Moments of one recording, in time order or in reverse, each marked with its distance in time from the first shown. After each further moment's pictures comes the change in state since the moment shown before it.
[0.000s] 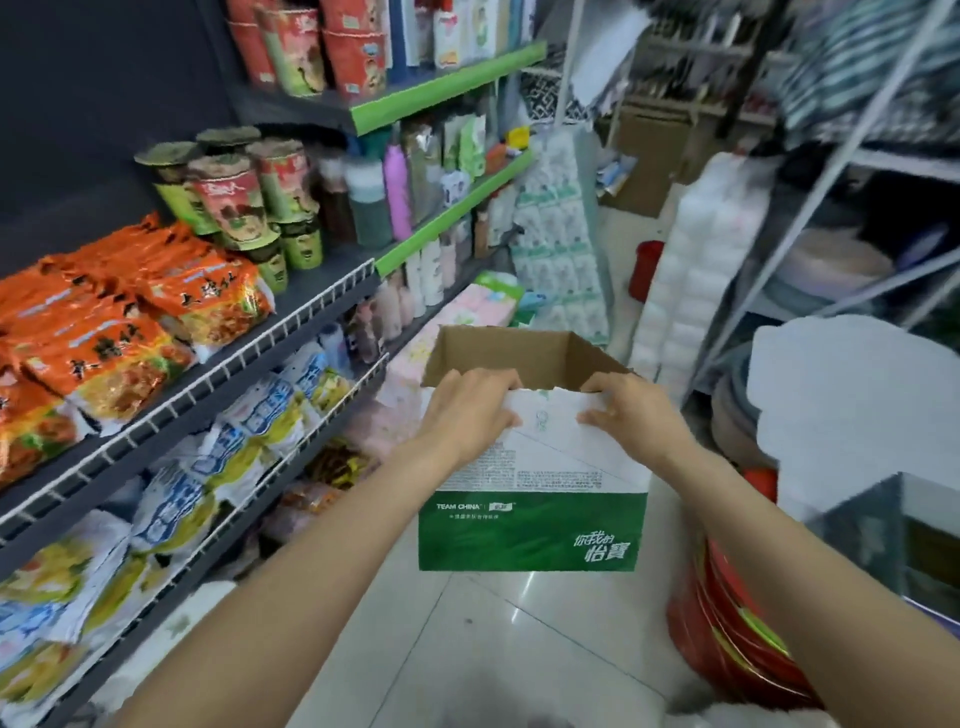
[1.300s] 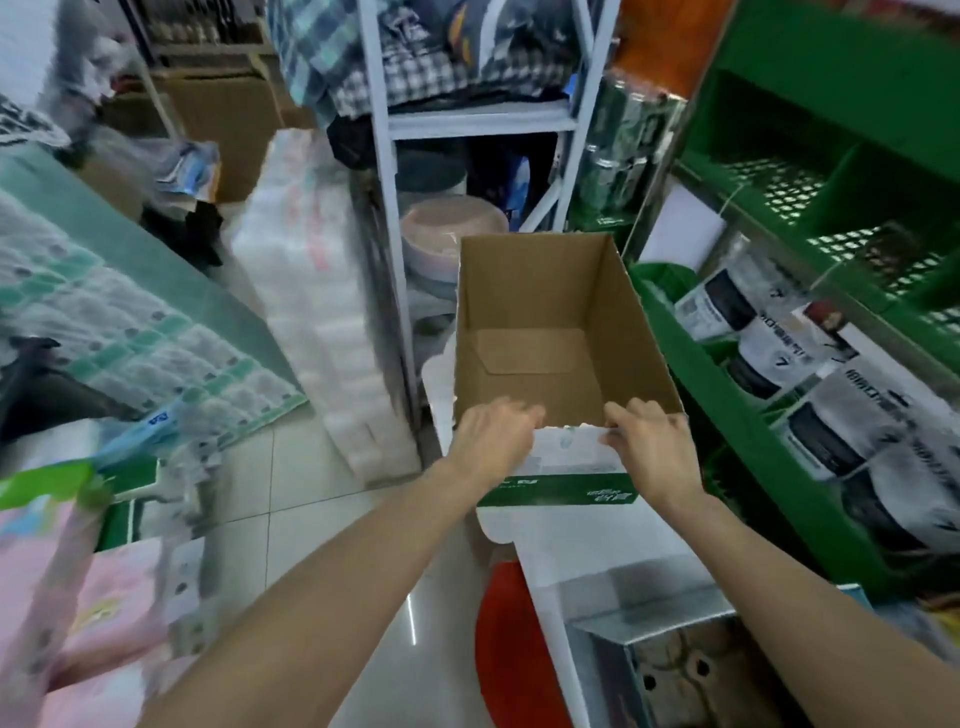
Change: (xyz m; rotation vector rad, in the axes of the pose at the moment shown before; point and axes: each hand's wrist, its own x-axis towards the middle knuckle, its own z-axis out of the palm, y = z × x) left_hand 0.467 0.421 0.295 0.103 -0.362 0.810; right_hand 0.064 0.574 -0.076 -0.301 0.108 0.862
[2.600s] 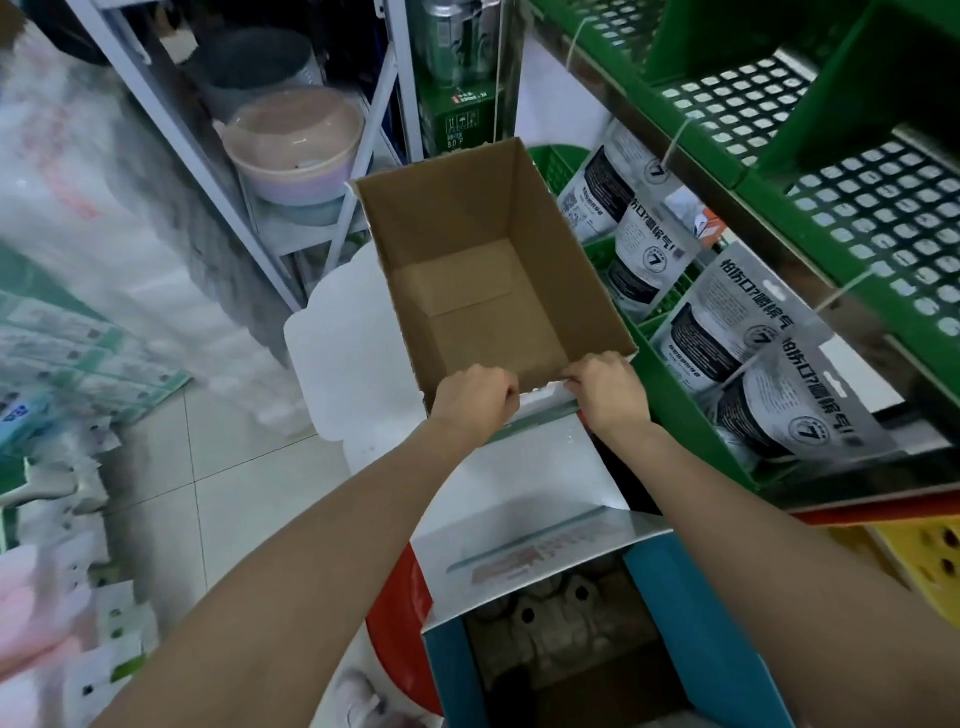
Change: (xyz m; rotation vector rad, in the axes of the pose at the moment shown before) left_hand 0.128 0.155 0.107 -0.123 -0.293 -0.080; right_hand 0.026 0.191 0.086 0.133 -0.175 0.109
